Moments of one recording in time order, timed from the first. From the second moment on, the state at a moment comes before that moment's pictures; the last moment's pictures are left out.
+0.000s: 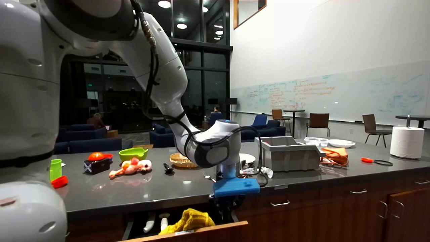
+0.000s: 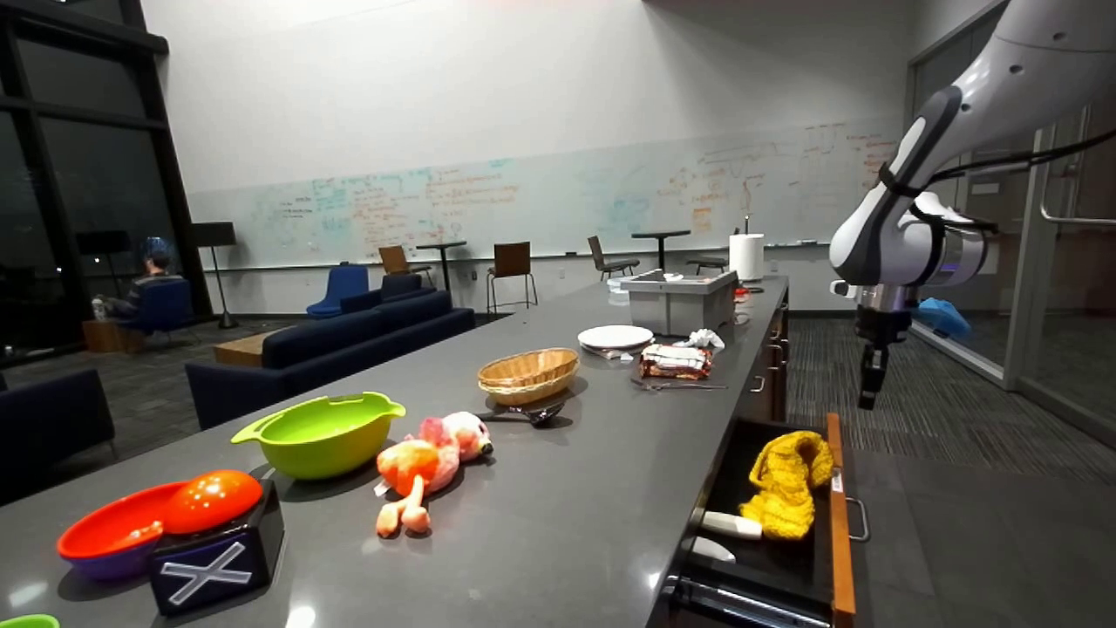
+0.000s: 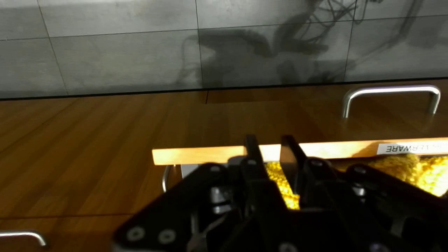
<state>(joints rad) -0.20 0.10 -0.16 -2.49 0.19 2.66 -1.14</state>
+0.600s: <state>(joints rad) -0.20 0.13 -0.14 -2.48 0.14 2.59 -1.11</state>
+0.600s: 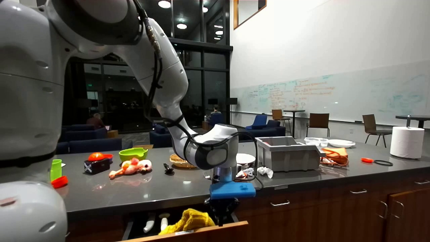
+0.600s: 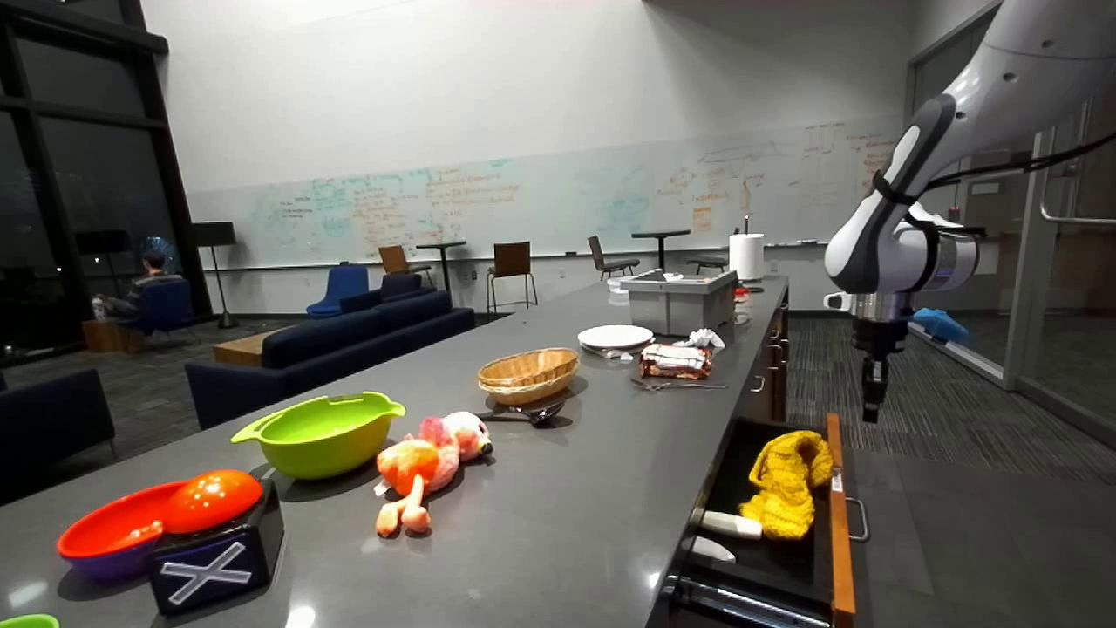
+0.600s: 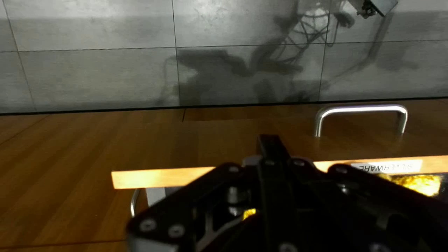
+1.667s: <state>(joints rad) -0.23 0.31 -0.07 -2.41 0.20 2.58 -1.10</state>
